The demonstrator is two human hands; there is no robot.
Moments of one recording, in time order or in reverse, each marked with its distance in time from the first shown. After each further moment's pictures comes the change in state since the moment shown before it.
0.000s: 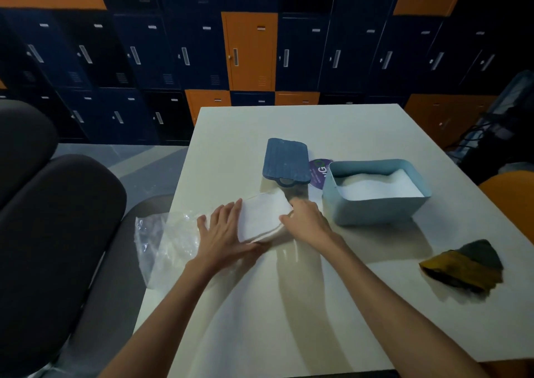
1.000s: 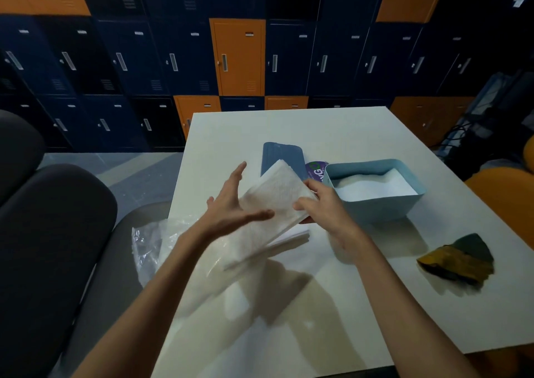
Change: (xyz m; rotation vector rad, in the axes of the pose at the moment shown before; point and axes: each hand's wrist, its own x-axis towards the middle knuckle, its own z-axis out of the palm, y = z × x) left_hand 0.017 0.026 -0.083 -0.615 -0.045 0.095; right_hand -0.024 -0.003 -0.042 0.782 0.031 -0.044
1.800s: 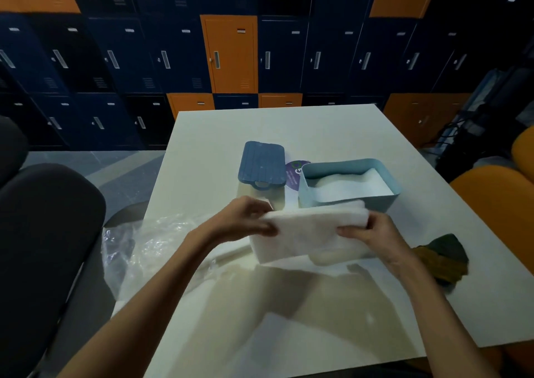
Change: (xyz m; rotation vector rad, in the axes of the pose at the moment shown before) left_hand 0.010 0.038 0.044 -0.043 -0.334 0.135; right_hand -0.040 0.060 -0.123 0.014 0.146 0.084
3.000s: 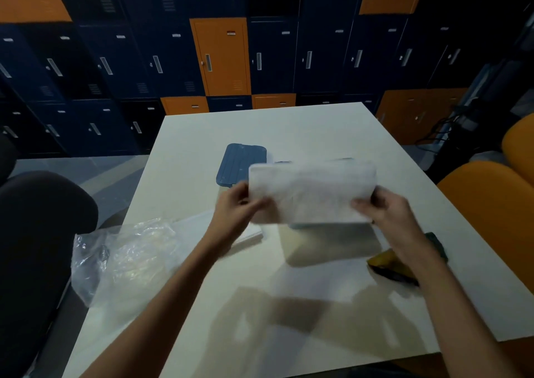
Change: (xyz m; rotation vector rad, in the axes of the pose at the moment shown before) left_hand 0.021 0.046 0.048 -0.408 0.513 -0.038; right_hand 0.013 -0.011 -0.063 0.097 0.074 -0.104
